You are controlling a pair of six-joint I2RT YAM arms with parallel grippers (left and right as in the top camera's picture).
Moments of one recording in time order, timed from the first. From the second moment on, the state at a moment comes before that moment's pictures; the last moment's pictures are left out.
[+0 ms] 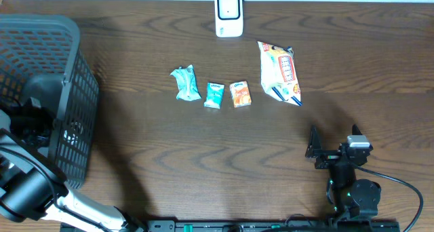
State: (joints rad) left arm 0.82 1.97 1.37 -1.00 0.38 0.07; right arm 0.01 0.01 0.01 -0.07 -0.01 0.06
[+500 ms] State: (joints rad) left arm 0.82 1.89 1.43 -1.03 0.33 0.00; right arm 0.01 0.01 0.01 -0.07 -0.01 0.06
